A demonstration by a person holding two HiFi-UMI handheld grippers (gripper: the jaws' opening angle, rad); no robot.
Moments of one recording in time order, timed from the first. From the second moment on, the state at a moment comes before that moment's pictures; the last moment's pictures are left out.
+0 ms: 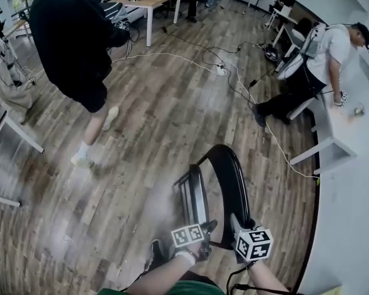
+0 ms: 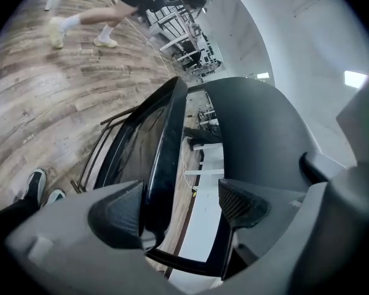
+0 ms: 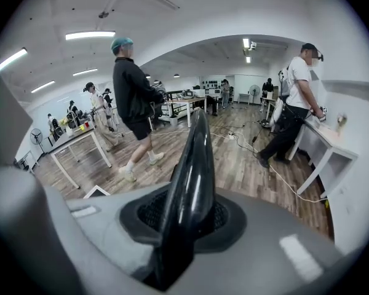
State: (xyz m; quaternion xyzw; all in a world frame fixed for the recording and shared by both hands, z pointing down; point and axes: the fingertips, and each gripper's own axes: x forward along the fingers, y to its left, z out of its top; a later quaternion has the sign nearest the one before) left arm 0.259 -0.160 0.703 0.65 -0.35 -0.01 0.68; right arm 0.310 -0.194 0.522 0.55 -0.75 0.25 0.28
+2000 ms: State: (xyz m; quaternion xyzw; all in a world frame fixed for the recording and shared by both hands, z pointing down) left arm 0.196 -0.207 0.560 0.84 -0.36 0.09 0.40; right arm 0.391 -0.202 0.527 0.54 -0.75 0.26 0.27
